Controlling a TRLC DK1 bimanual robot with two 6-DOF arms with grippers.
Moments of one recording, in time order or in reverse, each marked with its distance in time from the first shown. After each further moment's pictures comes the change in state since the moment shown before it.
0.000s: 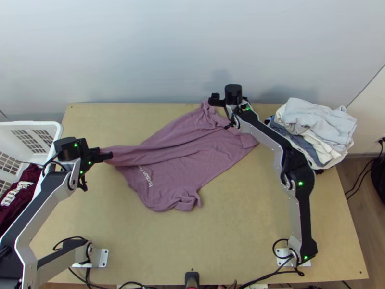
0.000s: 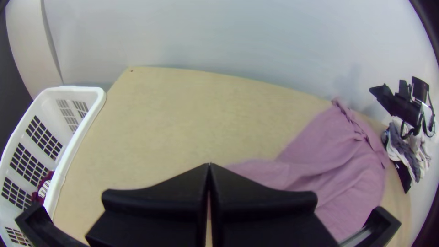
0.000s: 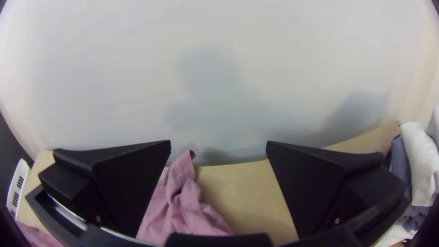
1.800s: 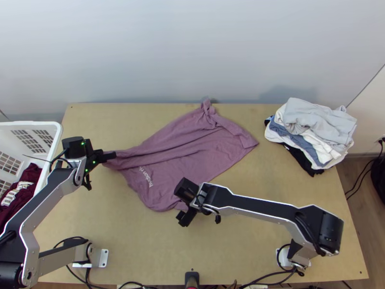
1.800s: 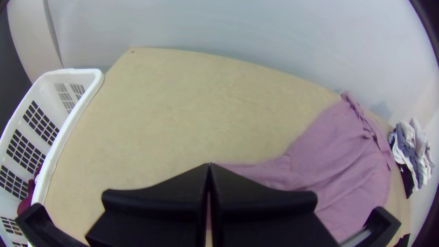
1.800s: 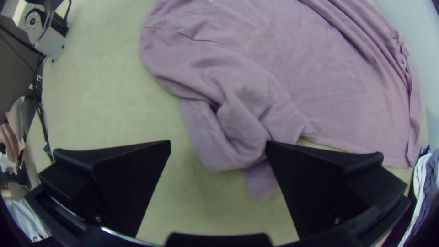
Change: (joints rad) left arm -0.015 0.098 0.003 0.019 -0.023 -0.048; right arm 0.719 -0.477 -0.673 -0.535 -0.279 -0.156
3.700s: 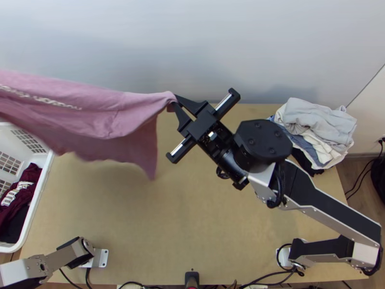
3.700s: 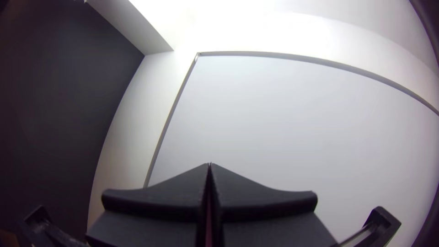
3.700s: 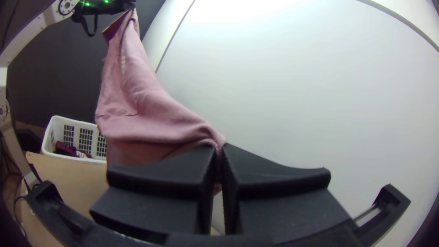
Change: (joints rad) left arm 0.554 -0.045 1.415 -0.306 -0.039 -0.140; right arm -0.011 -0.282 0.605 0.412 0.358 -0.635
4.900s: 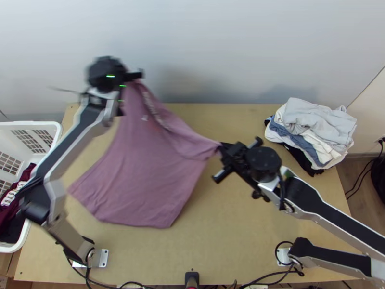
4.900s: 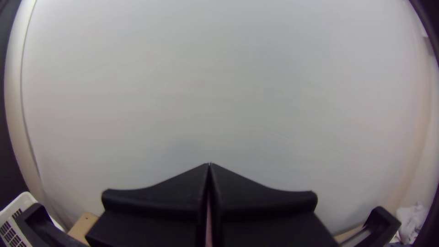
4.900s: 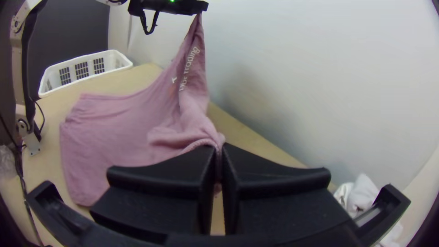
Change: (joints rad) left arm -0.903 0.545 -0.445 0.514 -0.357 0.196; right arm -0.262 -0.336 -0.755 -0.082 -0.118 0.321
